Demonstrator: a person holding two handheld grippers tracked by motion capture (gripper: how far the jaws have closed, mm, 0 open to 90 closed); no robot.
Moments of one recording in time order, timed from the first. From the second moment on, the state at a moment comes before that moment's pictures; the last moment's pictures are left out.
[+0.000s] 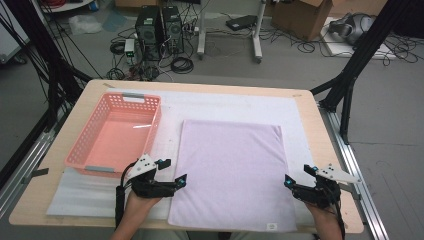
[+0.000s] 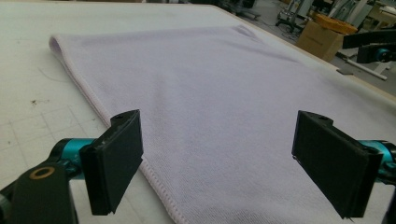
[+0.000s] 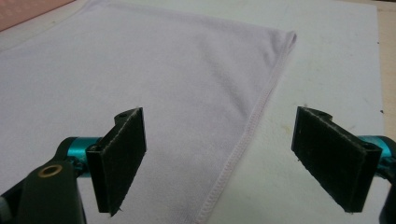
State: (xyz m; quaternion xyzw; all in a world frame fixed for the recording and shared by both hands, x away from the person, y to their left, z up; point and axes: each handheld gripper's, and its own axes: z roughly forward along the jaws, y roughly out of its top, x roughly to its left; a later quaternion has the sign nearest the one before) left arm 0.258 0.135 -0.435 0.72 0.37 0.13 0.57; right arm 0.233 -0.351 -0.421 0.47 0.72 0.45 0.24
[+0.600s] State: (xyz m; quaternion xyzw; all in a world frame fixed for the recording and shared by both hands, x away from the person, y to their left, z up) left arm 0.289 0.125 -0.425 0.72 0.37 0.11 0.57; right arm 0.246 -0.355 -0.424 0.47 0.72 0.45 0.22
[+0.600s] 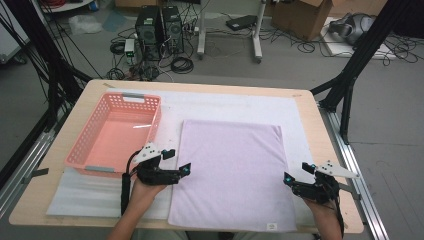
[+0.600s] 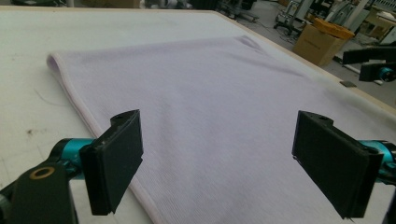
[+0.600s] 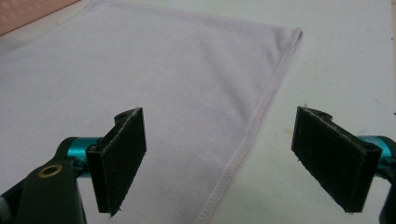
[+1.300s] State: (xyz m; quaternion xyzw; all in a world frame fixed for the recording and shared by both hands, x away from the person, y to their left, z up) left arm 0.396 0.095 -0.423 0.73 0.45 0.14 0.50; right arm 0.331 -0.362 -0.417 0.52 0.72 0.42 0.18
